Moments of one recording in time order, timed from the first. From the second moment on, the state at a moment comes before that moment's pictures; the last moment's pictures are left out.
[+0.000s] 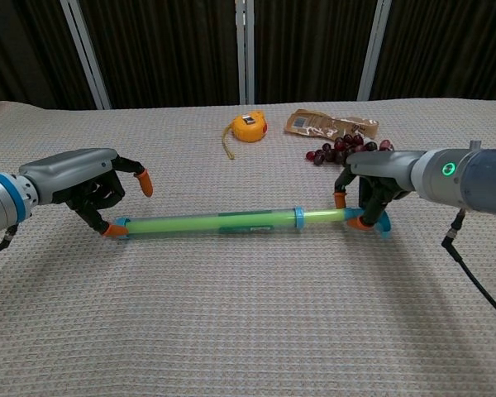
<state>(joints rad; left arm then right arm) -0.66 -1.64 -0.12 -1.12 1.44 0.91 -0.11 0.94 -1.57 0.14 -1.43 -0.57 0.82 -0.47</state>
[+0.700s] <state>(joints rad) -0.68 -1.66 -0.11 -1.14 1.35 0.85 -0.08 0.94 -1.57 0.14 -1.45 -0.56 0.83 -0.48</state>
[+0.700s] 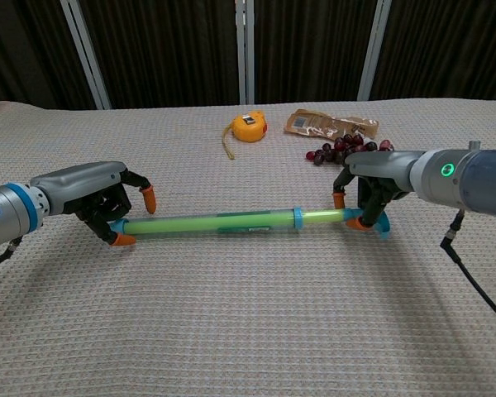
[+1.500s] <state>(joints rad) -0.70 -1.69 -0.12 -1.12 1.32 0.83 -0.06 0.94 -1.56 0.14 -1.46 -0.56 0.84 -0.47</state>
